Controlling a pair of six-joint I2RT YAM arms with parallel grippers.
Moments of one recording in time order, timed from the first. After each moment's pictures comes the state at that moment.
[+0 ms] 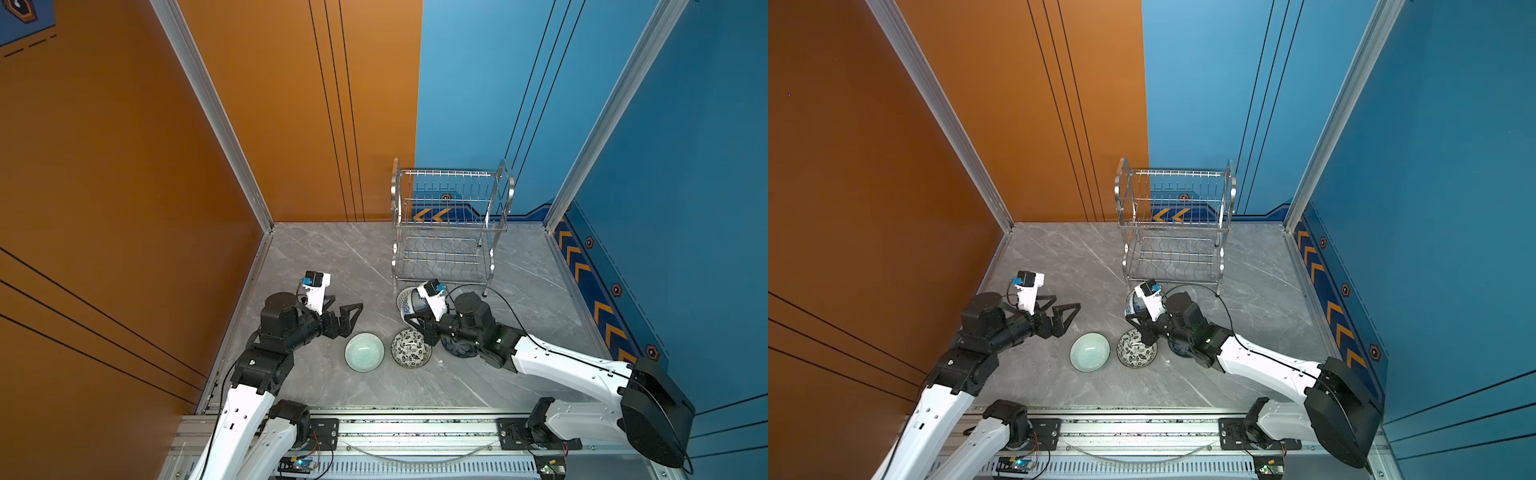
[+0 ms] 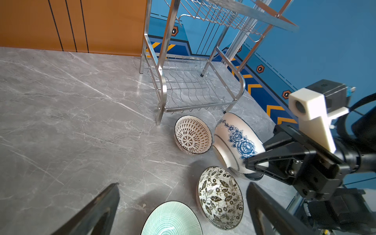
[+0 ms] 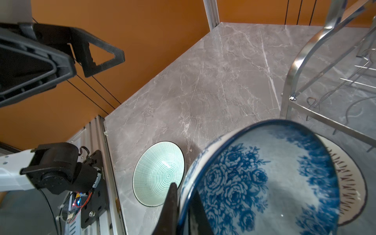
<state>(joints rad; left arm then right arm) -0.20 0.65 0.69 -0.44 0.44 -0.24 0.82 1.27 0.67 0.25 -0.28 0.35</state>
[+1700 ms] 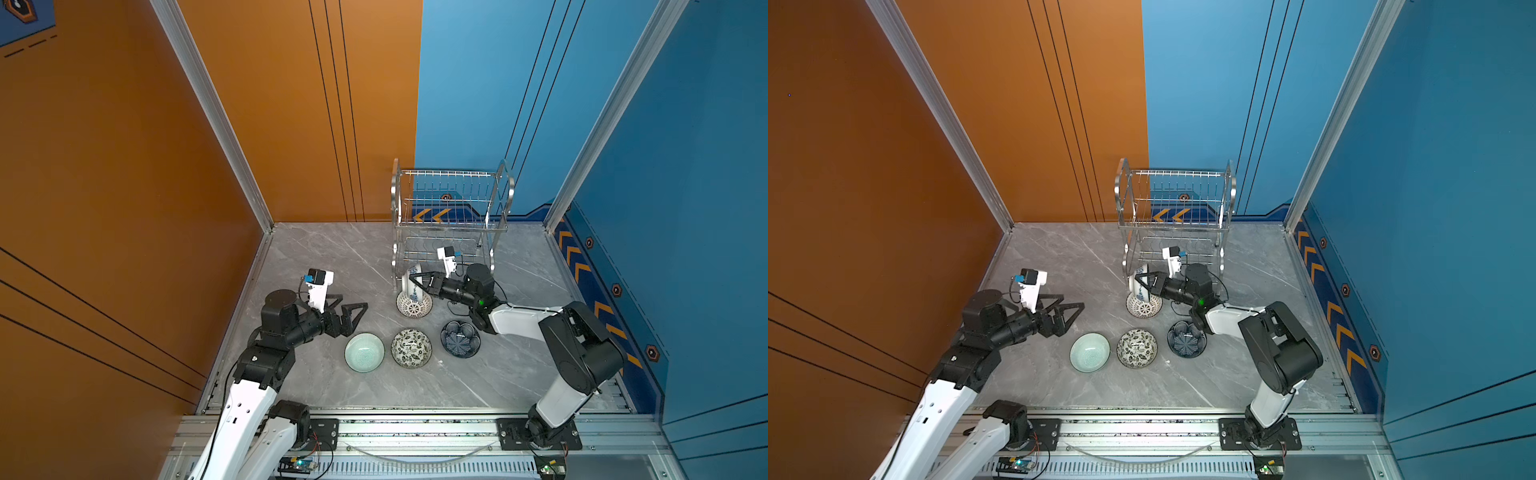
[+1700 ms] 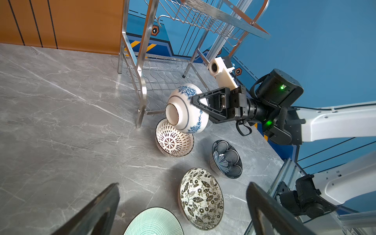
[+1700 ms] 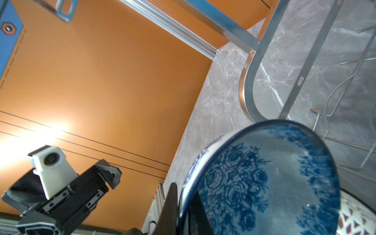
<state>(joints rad) -0.19 0.68 0.69 -0.38 0.56 -0.28 0.49 1.72 0.79 0.86 -0.63 1.05</state>
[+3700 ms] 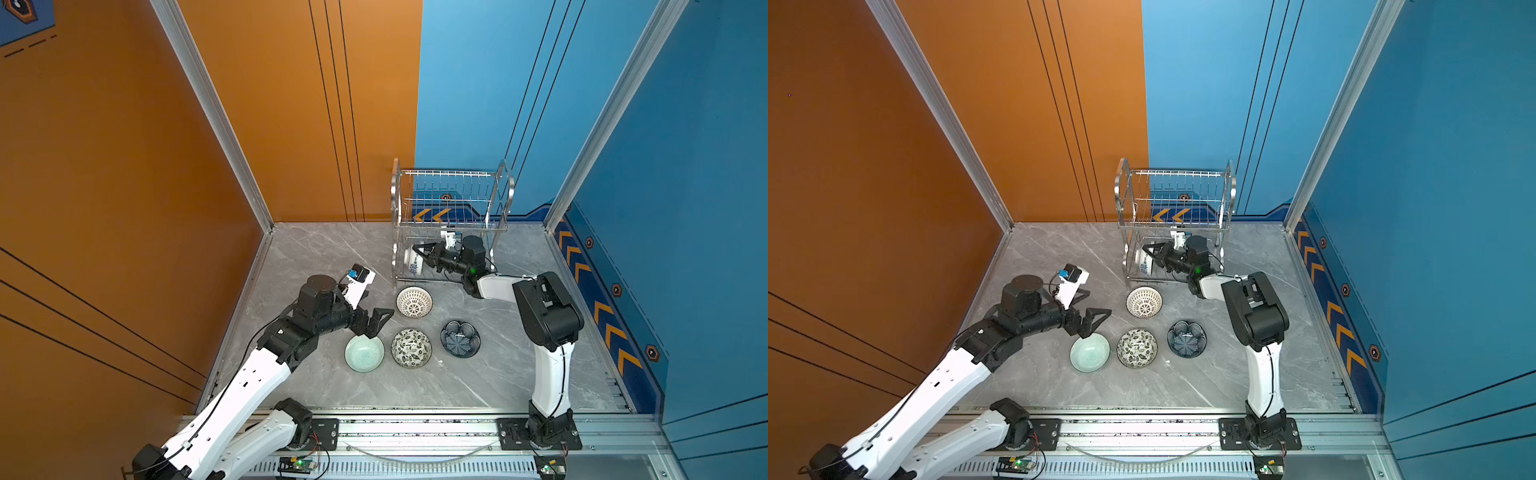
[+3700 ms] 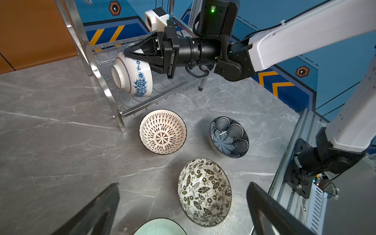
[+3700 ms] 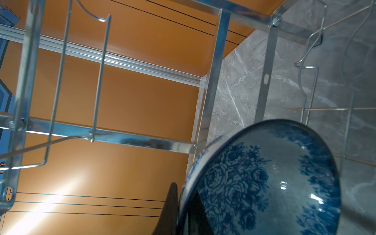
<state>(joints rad) -0.50 0.90 0.84 -0.43 0.35 -0.07 0.35 2.08 1.23 0.77 -0.69 1.23</state>
